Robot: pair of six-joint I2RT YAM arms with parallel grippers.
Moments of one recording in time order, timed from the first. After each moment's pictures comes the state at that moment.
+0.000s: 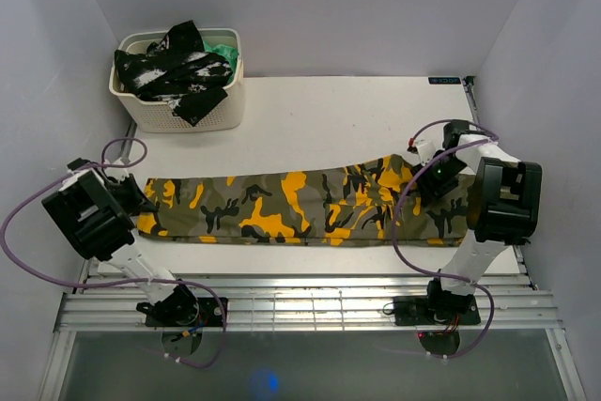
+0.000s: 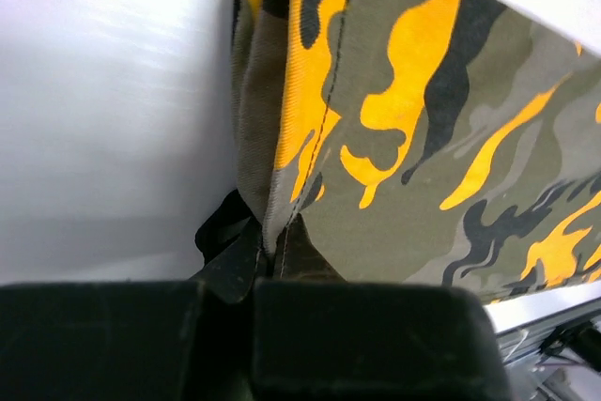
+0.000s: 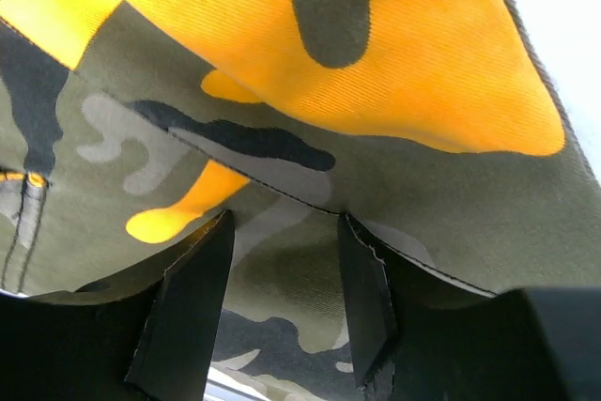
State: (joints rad) left arm 0.70 1.81 1.09 -0.71 0.50 0.26; right arm -0.12 1.80 1.17 -0.85 -0.22 -0.71
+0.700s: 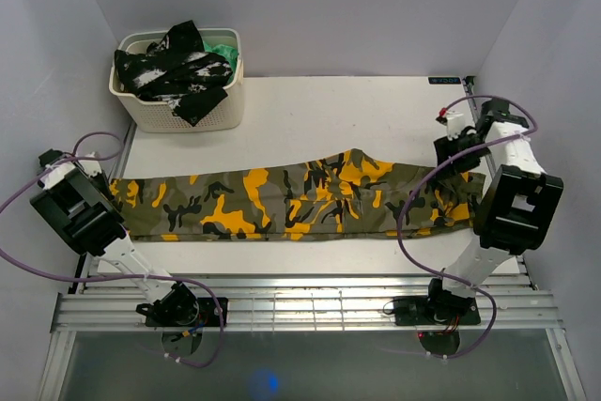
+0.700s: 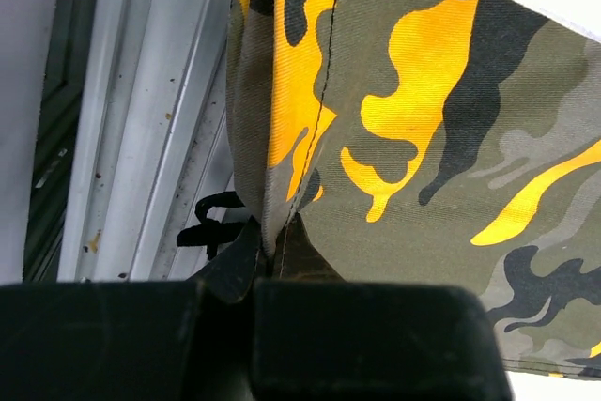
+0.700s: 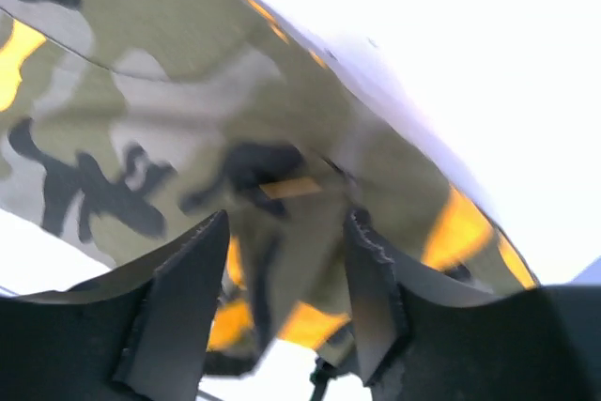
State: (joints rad) left arm 0.79 1.92 1.33 -0.73 0.25 0.34; right arm -0.24 1.74 1.35 -0.93 -0.39 -0.70
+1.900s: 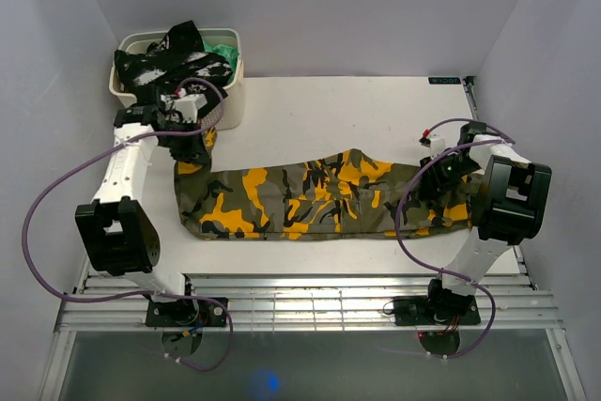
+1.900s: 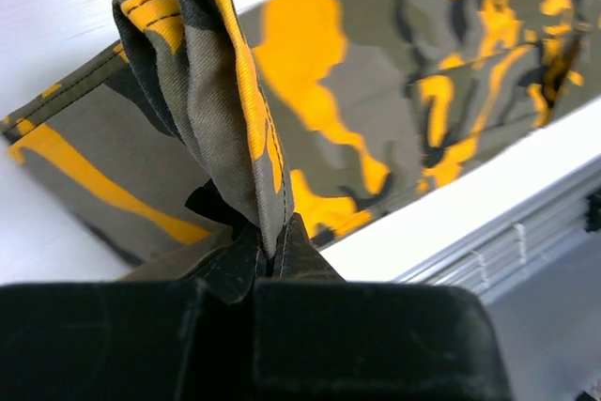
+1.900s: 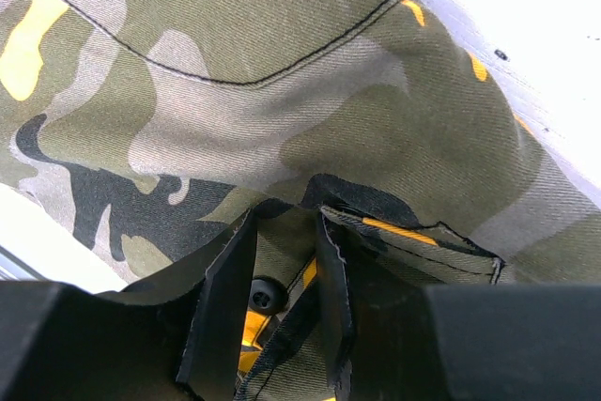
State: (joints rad) left arm 0.11 1.58 1.45 -1.01 0.51 0.23; right arm -0.22 1.81 1.18 -0.86 -0.51 -0.67
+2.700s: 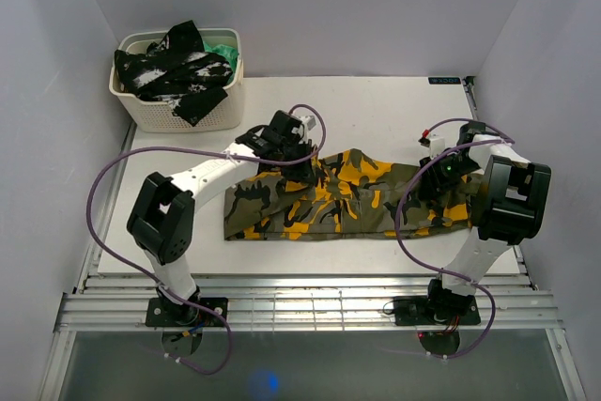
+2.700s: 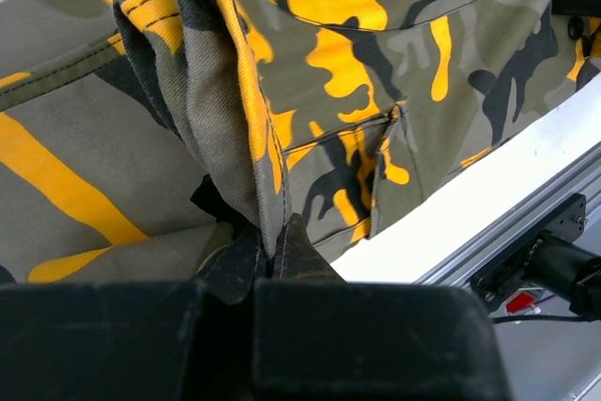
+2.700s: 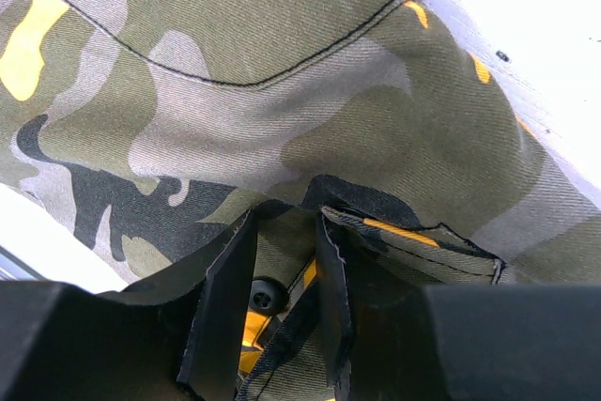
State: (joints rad) left arm -0.64 1.74 1.35 -0.49 0.26 -0.46; right arm -0.21 1.81 1.18 -0.86 -0.51 -0.67
